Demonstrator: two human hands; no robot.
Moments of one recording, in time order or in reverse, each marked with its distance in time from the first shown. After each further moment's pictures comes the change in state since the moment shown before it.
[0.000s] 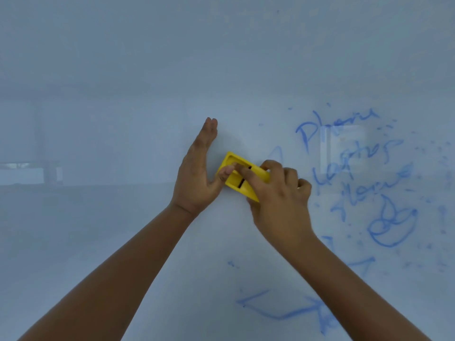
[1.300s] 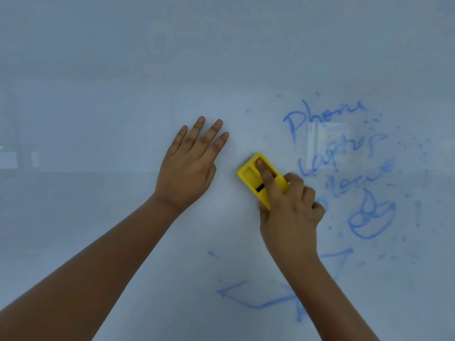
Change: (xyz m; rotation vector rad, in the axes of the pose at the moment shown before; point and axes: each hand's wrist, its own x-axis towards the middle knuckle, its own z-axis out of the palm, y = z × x) left_hand -0.006 -0.005 0.013 0.818 -0.143 0.261; right_hand -0.040 0.026 0.005 -0.033 -0.032 0.213
